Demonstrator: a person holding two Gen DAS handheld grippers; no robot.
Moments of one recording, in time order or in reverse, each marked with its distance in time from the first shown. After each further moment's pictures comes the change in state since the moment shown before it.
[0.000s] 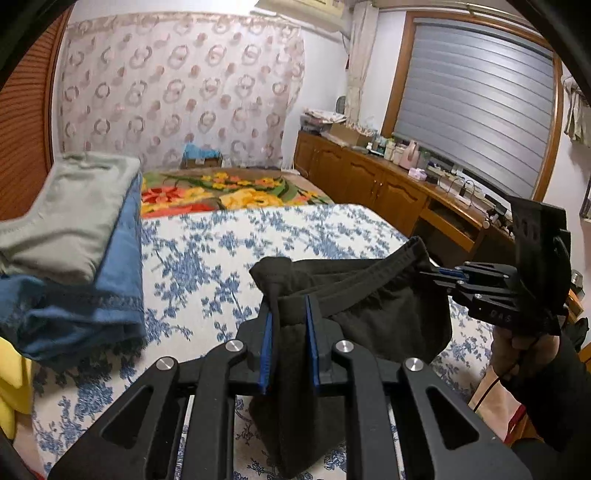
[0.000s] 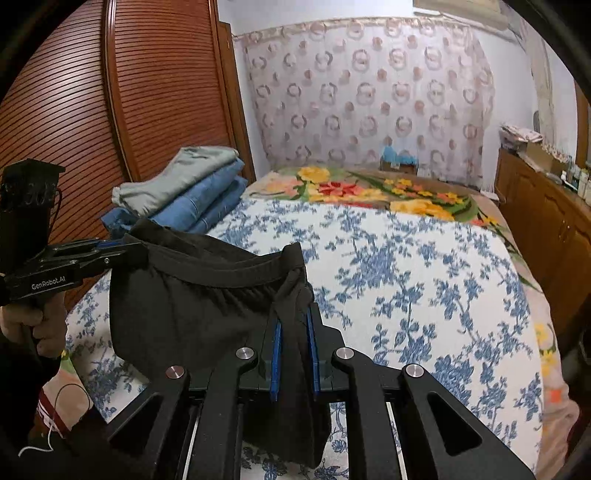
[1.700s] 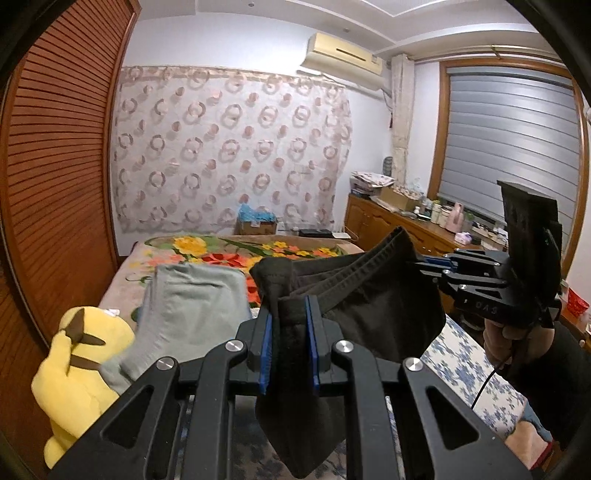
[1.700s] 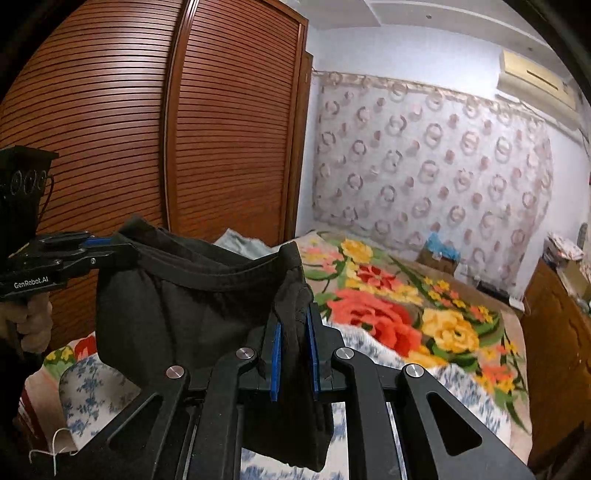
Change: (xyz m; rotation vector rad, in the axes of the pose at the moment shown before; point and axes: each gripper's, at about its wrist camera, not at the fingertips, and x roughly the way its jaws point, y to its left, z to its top) left arm -0.064 0.089 0.084 -0.038 -0.228 0.193; right arm 0.067 0.027 0.143 -0.304 -0.161 0.101
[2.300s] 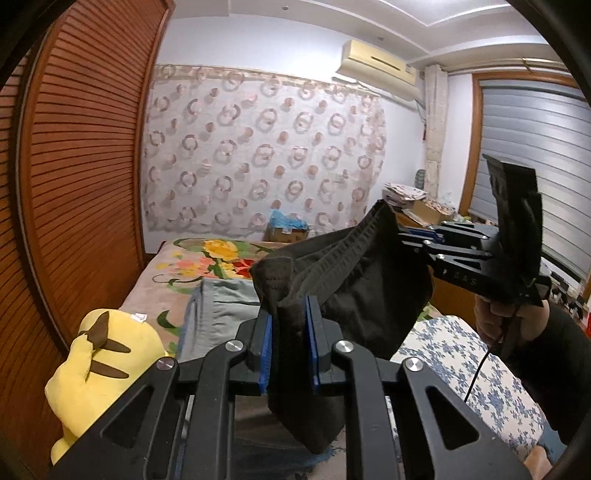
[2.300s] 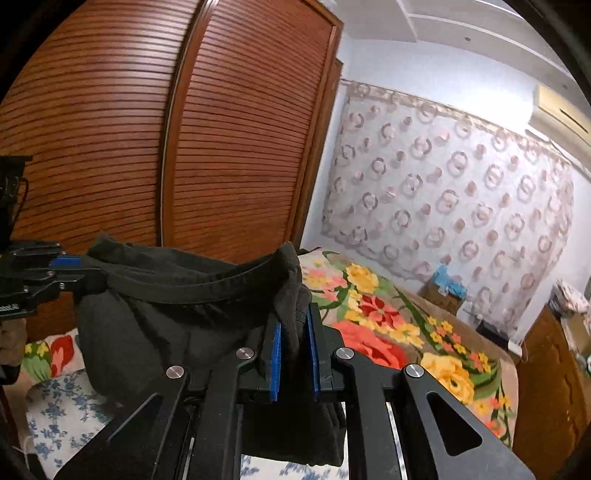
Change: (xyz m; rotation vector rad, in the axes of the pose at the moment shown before) left arm 0.019 0.052 0.006 -0.068 -0.029 0.109; right arm 0.091 -0.009 0.039 -0.143 -0.023 0.025
